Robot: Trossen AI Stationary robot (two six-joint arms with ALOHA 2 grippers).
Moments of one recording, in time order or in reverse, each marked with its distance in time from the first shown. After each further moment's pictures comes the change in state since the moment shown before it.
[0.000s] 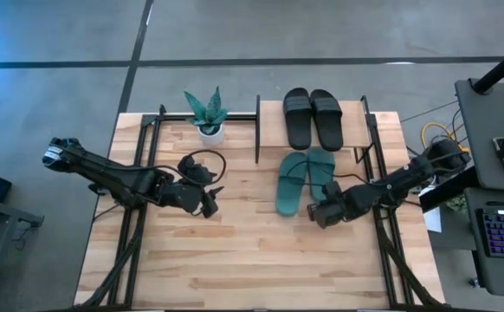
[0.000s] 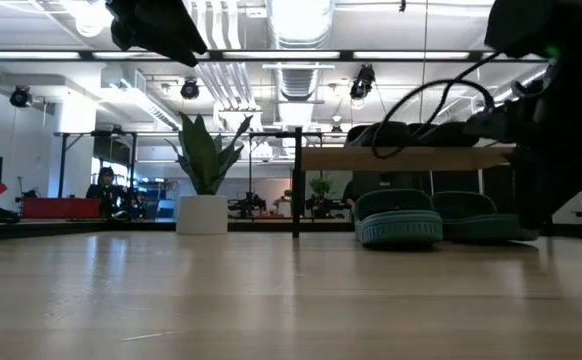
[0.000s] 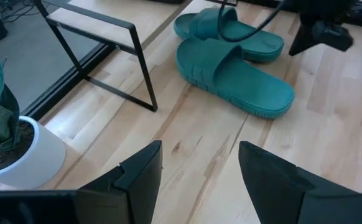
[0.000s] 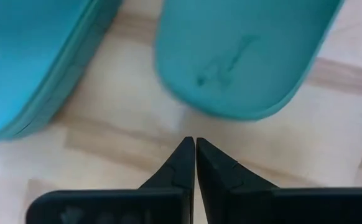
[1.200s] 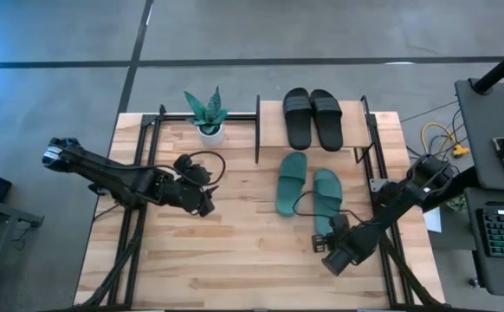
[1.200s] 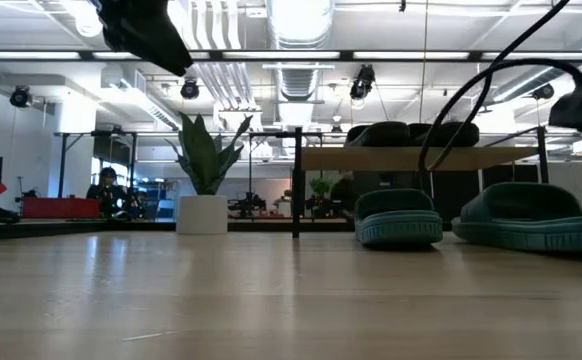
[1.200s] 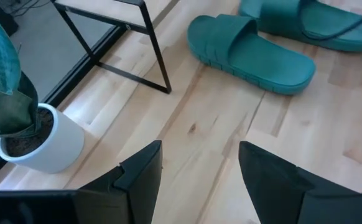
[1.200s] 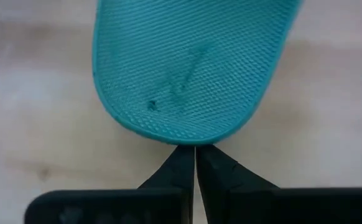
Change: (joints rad) left arm 0.005 -0.006 0.004 -0.110 0.009 0.003; right arm 0.380 0.270 0.234 -0.140 -0.109 0.599
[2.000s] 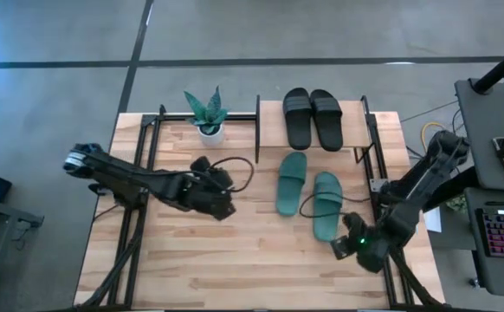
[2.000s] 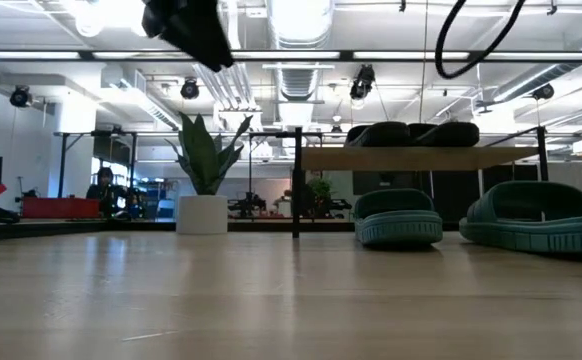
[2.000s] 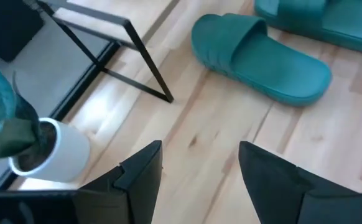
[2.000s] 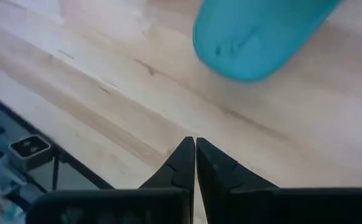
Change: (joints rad) left arm 0.022 0.287 0.275 -0.123 -0.038 -0.027; right arm 0.154 -0.393 -0.068 0.081 0.092 -0.148
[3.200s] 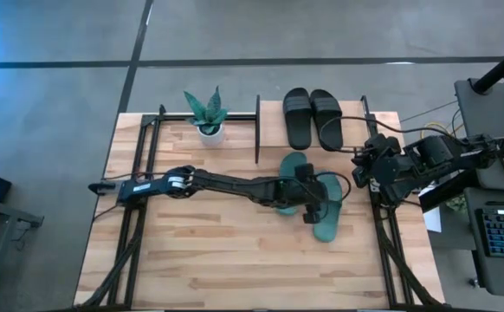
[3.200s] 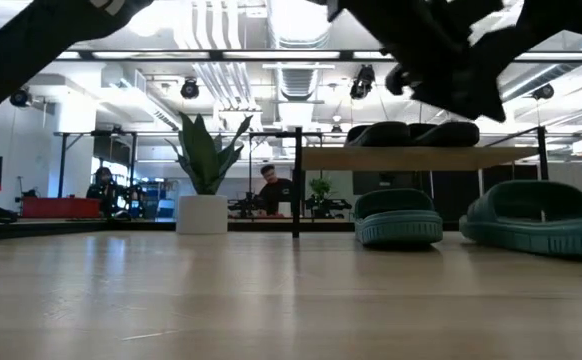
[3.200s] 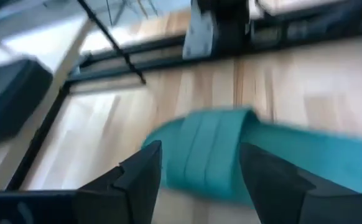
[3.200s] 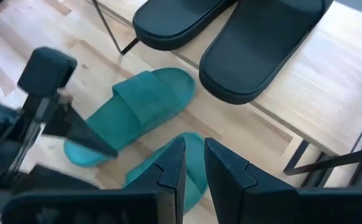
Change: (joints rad) left arm 0.192 0.963 0.970 0.442 0.295 0.710; right arm -0.609 -0.419 0.333 -0.683 0.311 -1.047
